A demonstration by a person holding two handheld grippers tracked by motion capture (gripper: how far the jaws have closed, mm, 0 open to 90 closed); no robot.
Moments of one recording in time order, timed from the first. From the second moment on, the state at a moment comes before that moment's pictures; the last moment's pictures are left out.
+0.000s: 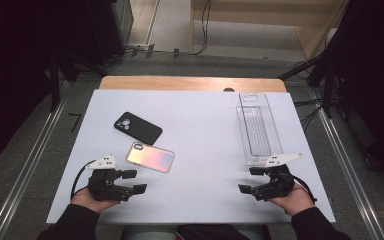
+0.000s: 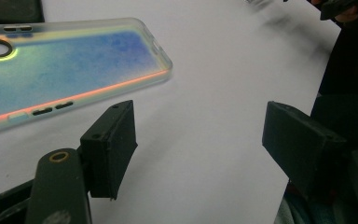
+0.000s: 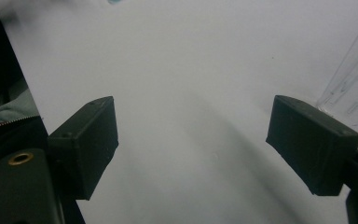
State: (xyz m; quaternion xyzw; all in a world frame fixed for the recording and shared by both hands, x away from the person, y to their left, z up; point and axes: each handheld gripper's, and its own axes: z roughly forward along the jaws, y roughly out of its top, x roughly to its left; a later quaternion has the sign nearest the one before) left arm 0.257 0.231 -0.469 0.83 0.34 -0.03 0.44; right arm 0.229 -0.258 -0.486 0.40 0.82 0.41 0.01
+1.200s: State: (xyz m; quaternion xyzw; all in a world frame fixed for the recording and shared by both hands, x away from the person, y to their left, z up) left arm 0.258 0.233 -0.468 0.83 0.34 -0.04 0.44; right arm 0.232 -0.257 -0.484 0.40 0.82 0.41 -0.01
